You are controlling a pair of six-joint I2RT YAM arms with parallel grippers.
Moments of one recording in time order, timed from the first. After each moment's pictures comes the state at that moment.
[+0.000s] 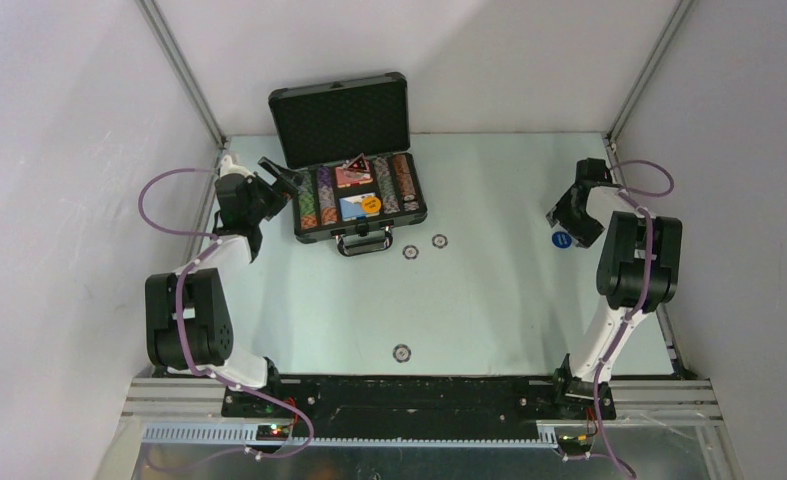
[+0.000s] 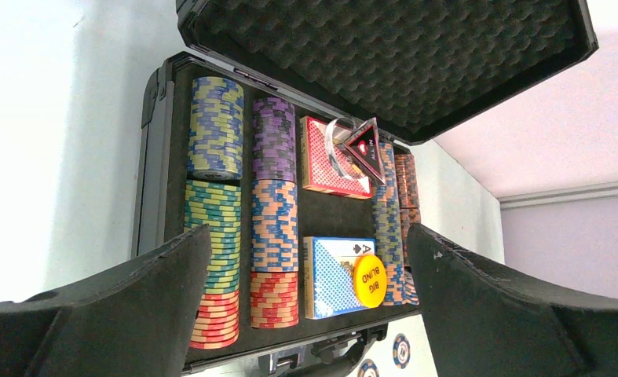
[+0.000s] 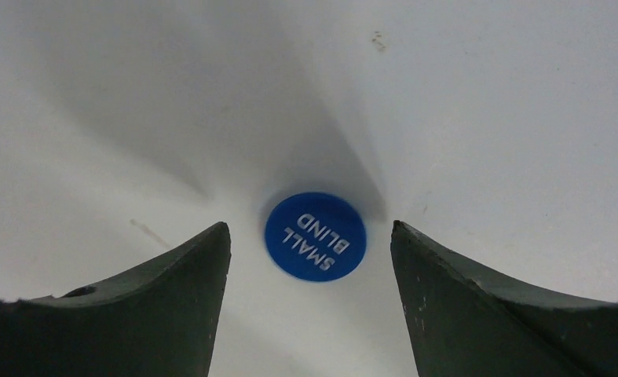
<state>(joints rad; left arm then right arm) 0.11 1.52 0.82 0.39 0.27 -0.76 -0.13 1.89 1.28 -0.50 0.20 0.58</state>
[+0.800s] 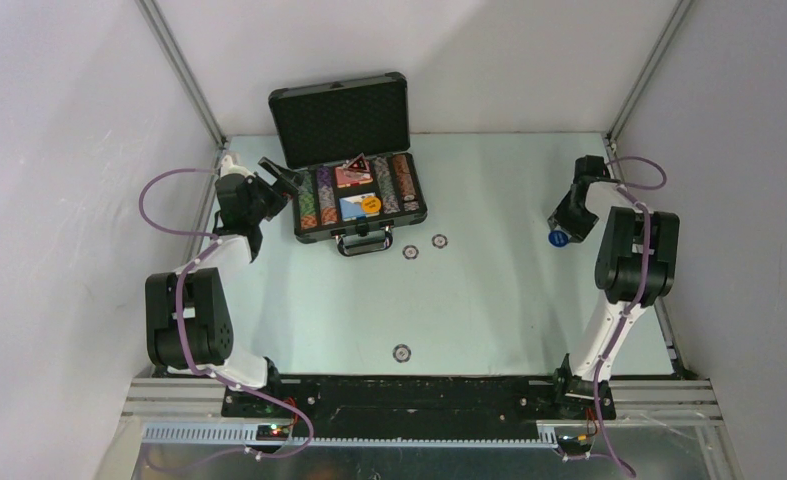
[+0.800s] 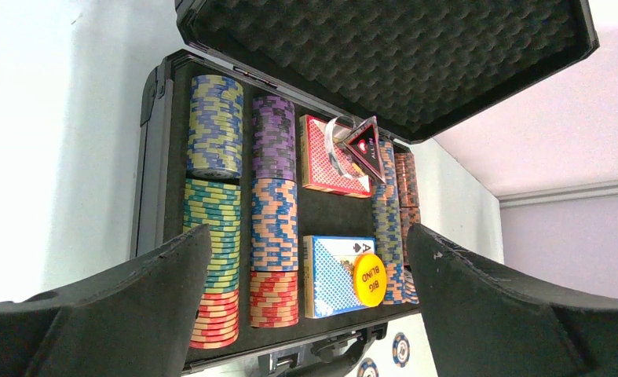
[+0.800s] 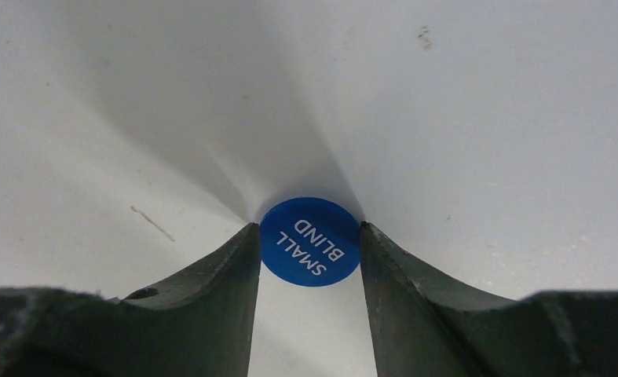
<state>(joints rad) 0.11 1.52 0.82 0.39 0.27 -0.76 -0.15 1.96 1.34 -0.56 0.12 0.52</state>
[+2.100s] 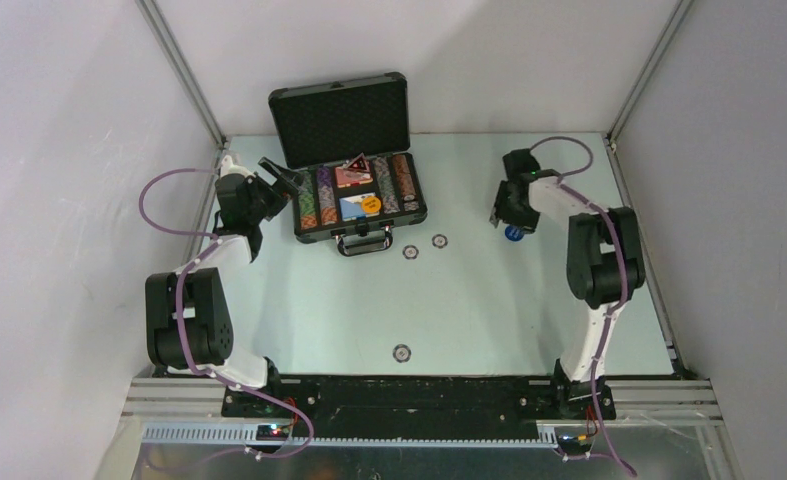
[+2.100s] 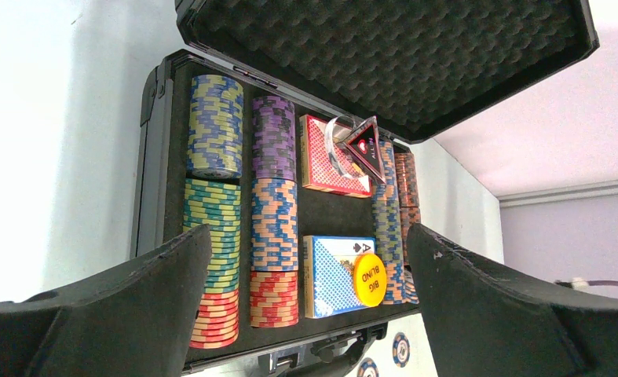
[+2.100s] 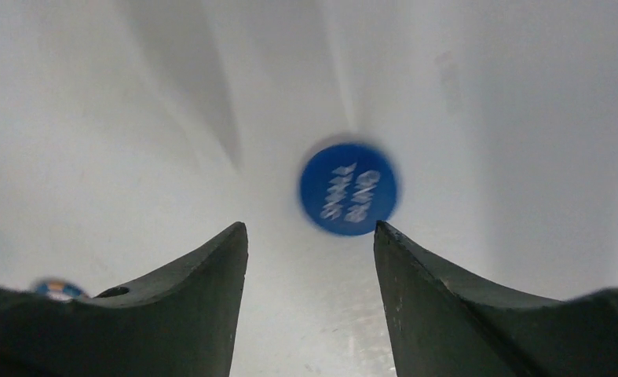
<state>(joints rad) 0.11 1.52 0.82 0.39 0.27 -0.76 0.22 1.96 1.41 -0.62 0.16 0.48</state>
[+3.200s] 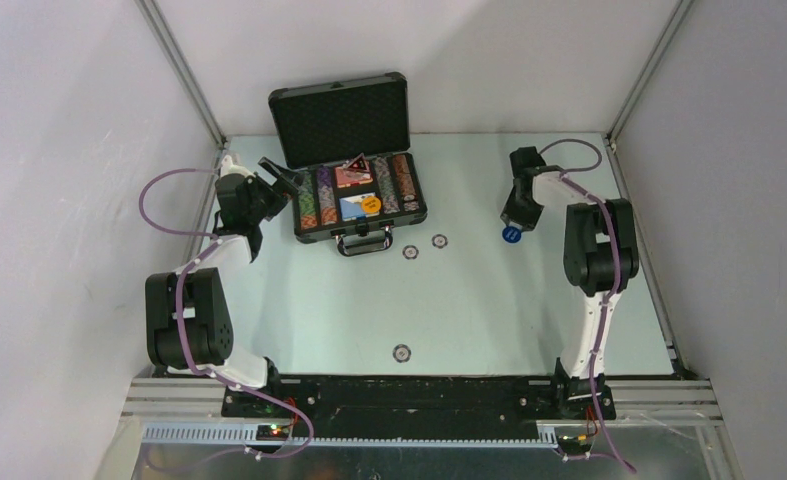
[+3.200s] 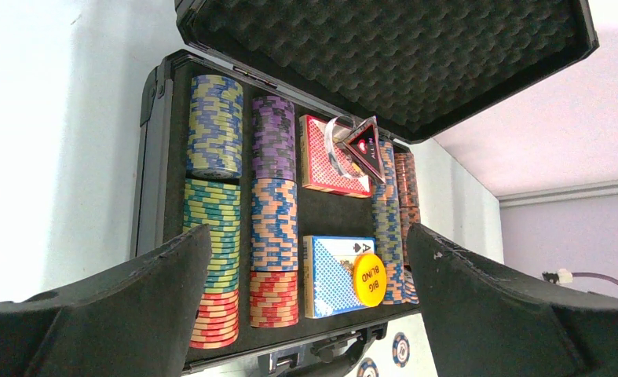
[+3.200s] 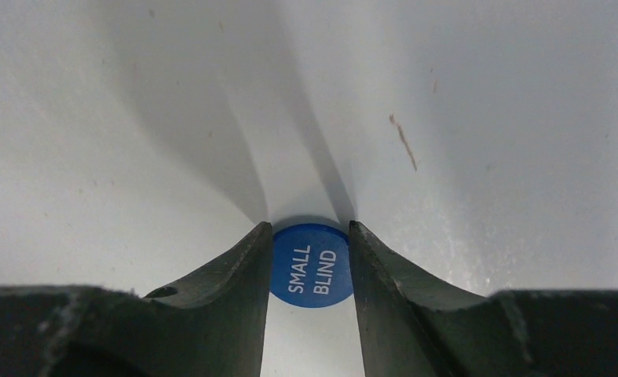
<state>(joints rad) 0.11 1.52 0.82 0.39 0.27 -0.76 0.14 2.07 1.51 -0.63 0.19 0.57</state>
